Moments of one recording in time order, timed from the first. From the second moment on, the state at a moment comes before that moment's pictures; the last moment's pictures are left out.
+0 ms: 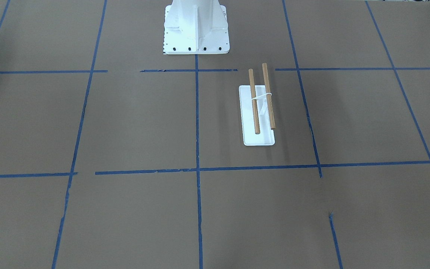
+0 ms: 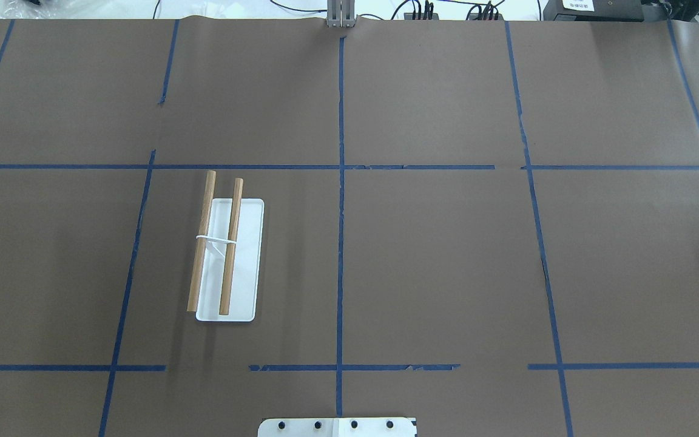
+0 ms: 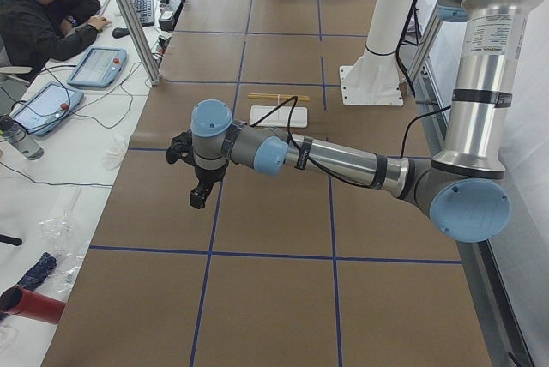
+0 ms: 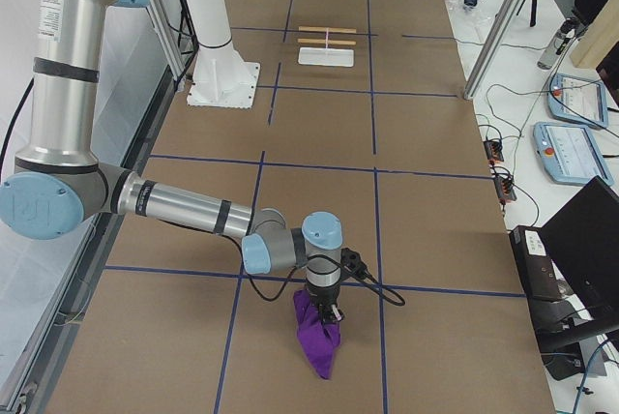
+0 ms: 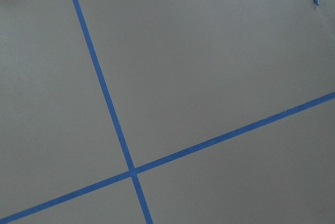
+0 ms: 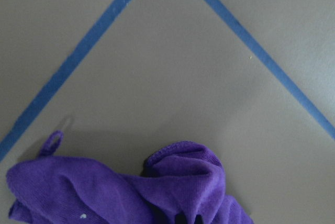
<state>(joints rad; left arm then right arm) -1.48 -1.66 -1.71 -1.73 -2.32 0.05 1.38 -1.72 1.49 -1.15 2.00 -0.42</state>
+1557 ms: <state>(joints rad) -1.20 -1.90 -1.74 -1.95 -2.32 -0.73 1.01 -1.18 1.90 -1.52 2.16 0.46</state>
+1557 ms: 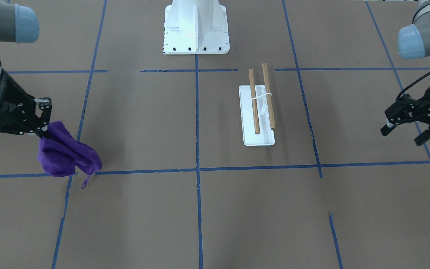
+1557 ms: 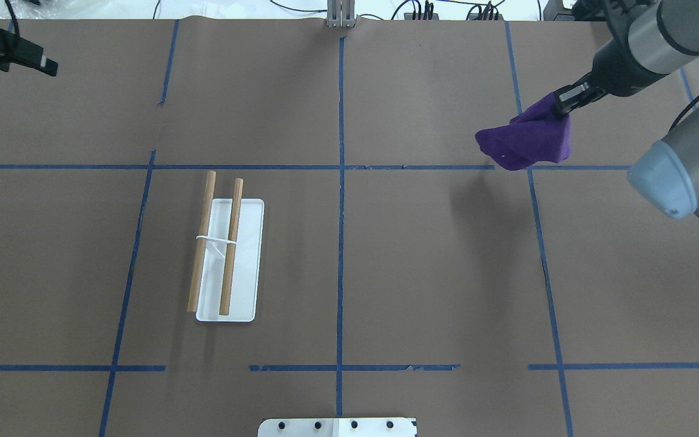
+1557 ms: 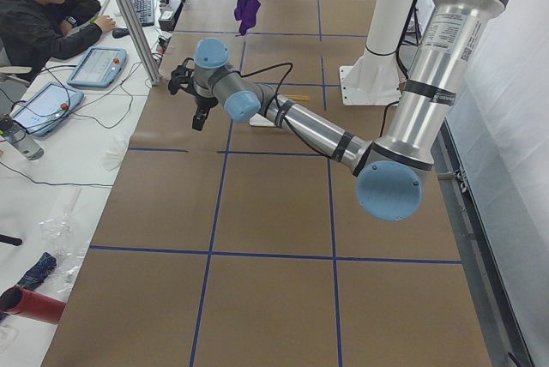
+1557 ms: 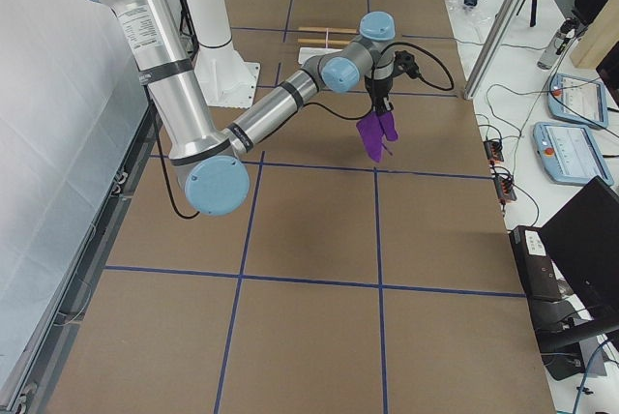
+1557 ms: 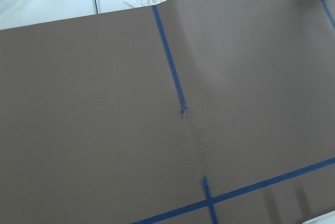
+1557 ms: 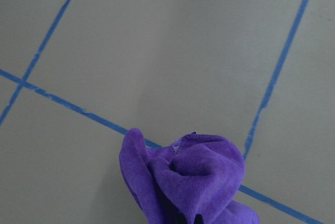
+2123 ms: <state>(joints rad) -0.93 -2.07 -1.74 -2.11 -2.23 -1.56 0.76 -1.08 1.97 -1.43 2.00 0.74</state>
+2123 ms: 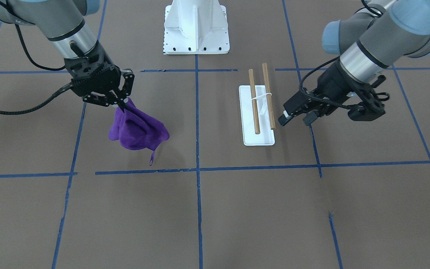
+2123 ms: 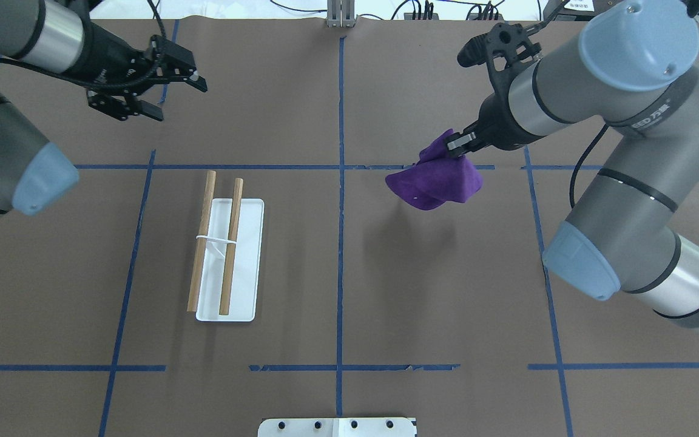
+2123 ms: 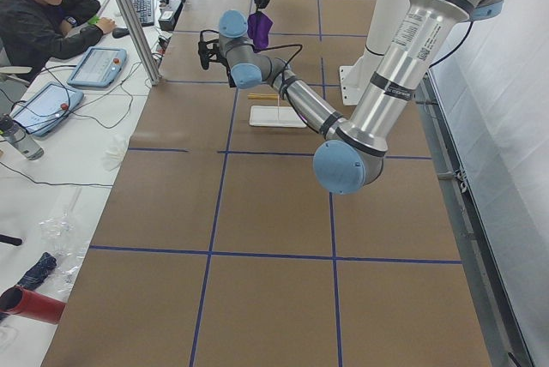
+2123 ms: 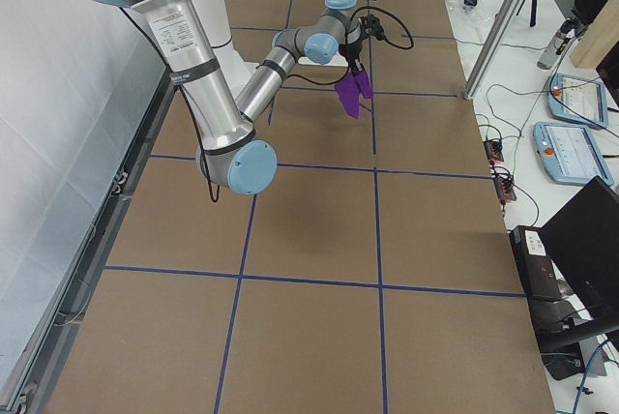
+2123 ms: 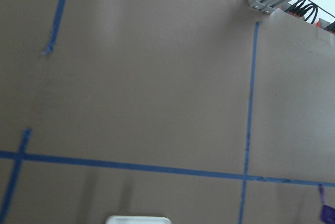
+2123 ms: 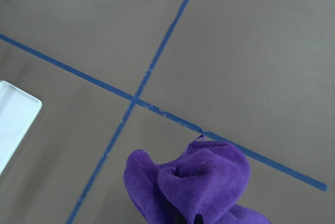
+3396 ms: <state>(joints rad) -0.68 -2.21 -1.71 -2.15 -2.01 -2.13 0.73 -1.01 2.04 -1.28 1.96 0.96</state>
